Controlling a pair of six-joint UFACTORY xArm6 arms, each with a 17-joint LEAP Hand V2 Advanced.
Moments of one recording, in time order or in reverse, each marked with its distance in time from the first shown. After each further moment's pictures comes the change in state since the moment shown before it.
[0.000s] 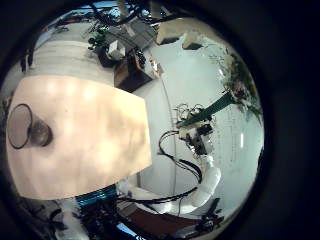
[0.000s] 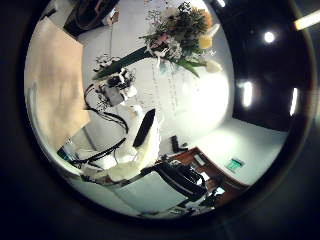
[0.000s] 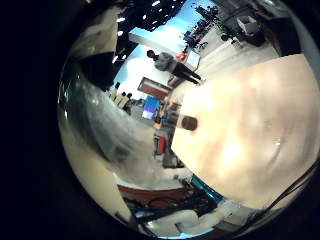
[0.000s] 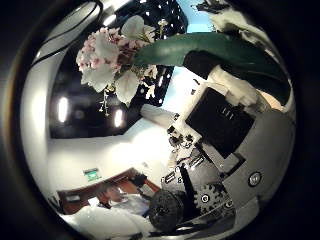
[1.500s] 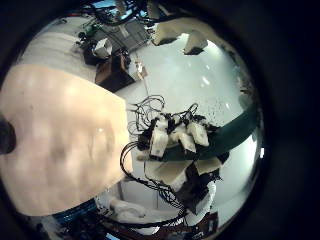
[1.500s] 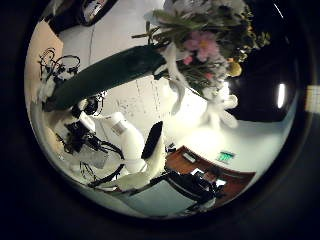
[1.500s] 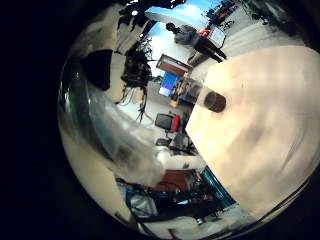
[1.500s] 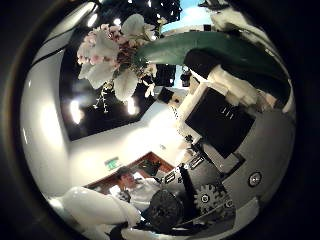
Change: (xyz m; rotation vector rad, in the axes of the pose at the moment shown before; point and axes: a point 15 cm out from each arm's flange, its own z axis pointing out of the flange) left arm -0.050 -0.005 0.054 -0.013 0.160 0.030; right arm 0.050 0.064 0.131 -0.267 -0.123 0.048
